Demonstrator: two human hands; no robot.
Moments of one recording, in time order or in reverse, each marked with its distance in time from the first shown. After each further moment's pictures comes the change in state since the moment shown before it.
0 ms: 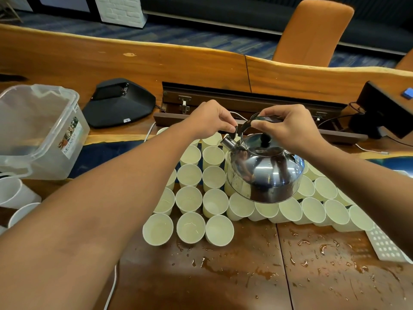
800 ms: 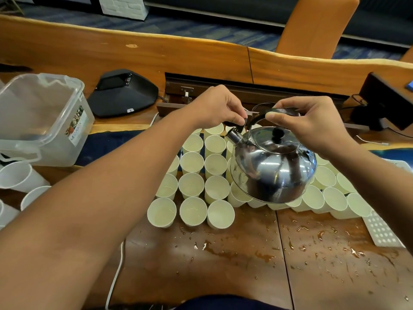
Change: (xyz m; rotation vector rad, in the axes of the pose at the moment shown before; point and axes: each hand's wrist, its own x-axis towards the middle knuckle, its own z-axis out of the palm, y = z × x) left_hand -0.031 0.027 -0.007 0.074 -0.040 0.163; right_hand -0.046 -0.017 -0.027 0.103 0.036 -0.042
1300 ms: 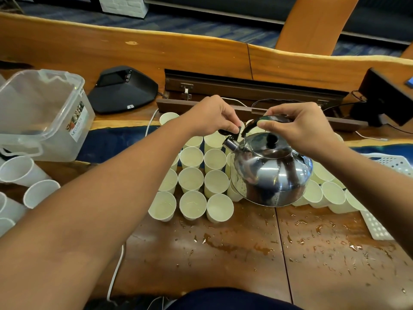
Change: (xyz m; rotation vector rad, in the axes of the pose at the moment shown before) left_hand -0.020 -0.010 0.020 -0.037 -0.050 -0.070; right_hand -0.014 0.005 0.010 -0.102 -0.087 0.018
